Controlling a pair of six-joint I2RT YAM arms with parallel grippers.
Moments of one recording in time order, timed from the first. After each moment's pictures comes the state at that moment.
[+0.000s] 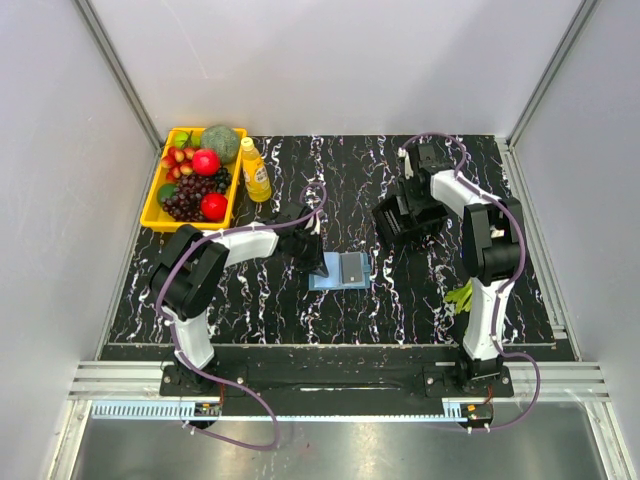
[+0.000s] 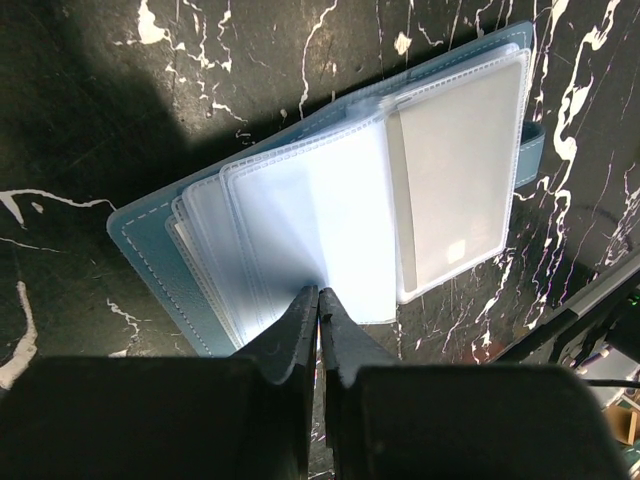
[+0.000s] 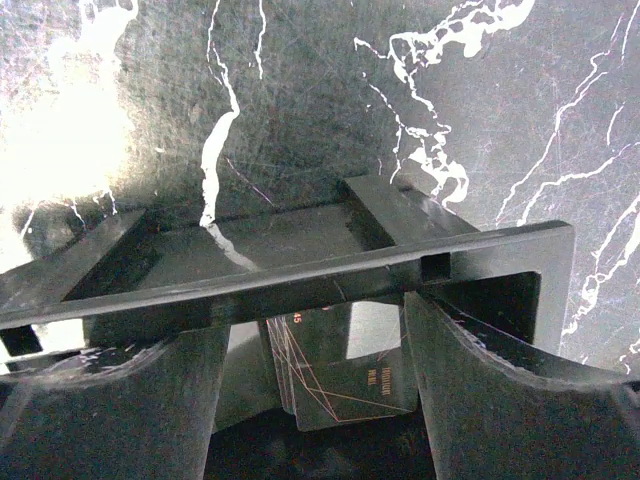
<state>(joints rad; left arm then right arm) -0.59 1.84 1.07 -0.29 0.38 -0.56 0.20 2.09 1.56 -0.52 0.13 -0.07</state>
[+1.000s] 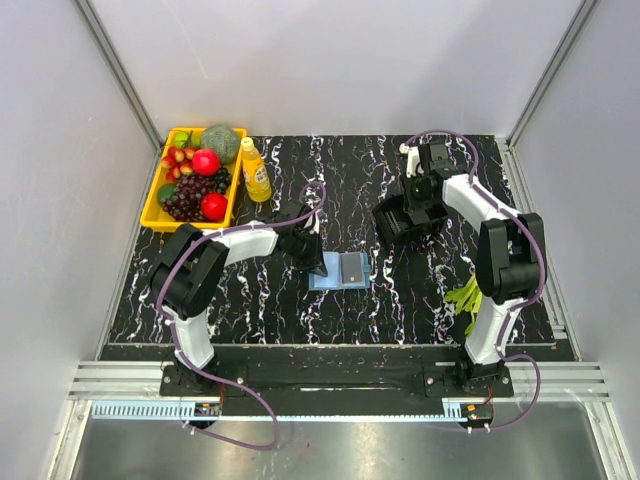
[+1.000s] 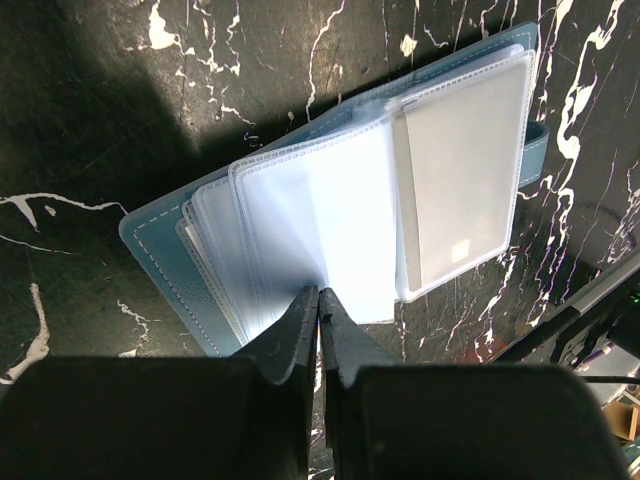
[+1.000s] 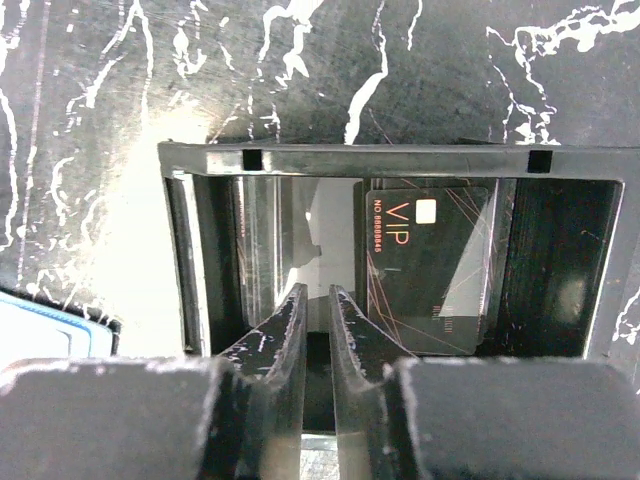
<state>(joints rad) -0.58 1.85 1.08 -0.31 0.39 -0.55 0.19 1.90 1.45 -0.52 -0.12 -0.08</state>
